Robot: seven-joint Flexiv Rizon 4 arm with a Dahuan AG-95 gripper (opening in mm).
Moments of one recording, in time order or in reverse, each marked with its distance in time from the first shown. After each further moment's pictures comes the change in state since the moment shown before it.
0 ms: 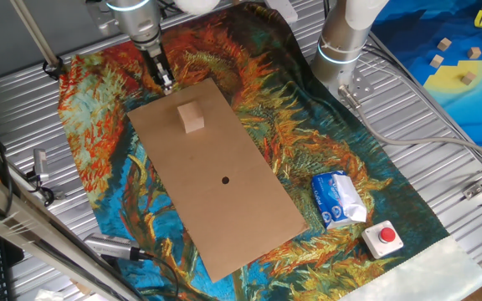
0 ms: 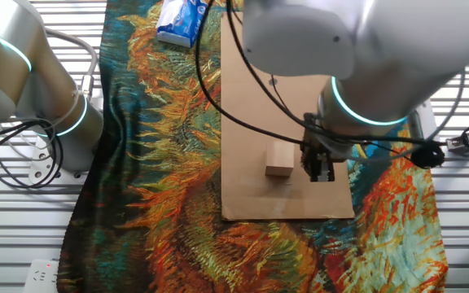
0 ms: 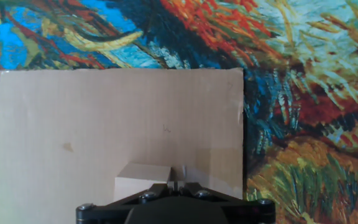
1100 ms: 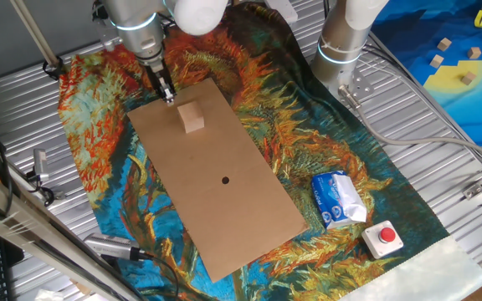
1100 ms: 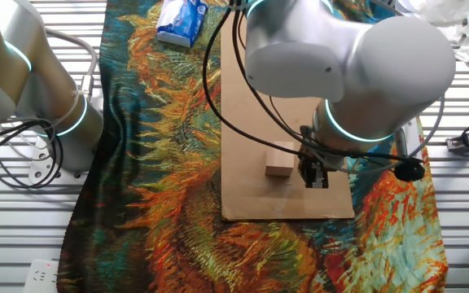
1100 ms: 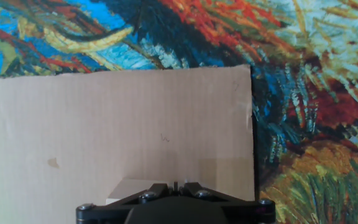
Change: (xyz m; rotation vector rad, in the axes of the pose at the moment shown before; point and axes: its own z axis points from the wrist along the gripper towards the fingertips) arm -0.004 -0.002 0.040 -0.004 -0.005 0.017
